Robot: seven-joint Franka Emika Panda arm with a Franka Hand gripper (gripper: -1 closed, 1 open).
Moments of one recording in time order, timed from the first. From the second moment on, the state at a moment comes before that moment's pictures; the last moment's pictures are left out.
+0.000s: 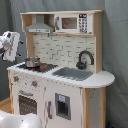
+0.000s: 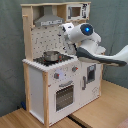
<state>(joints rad) -1.00 -1.13 1.31 -1.69 0.28 2.30 -0.10</state>
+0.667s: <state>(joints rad) -1.05 -1.04 1.35 -1.58 0.32 2.15 -0.09</state>
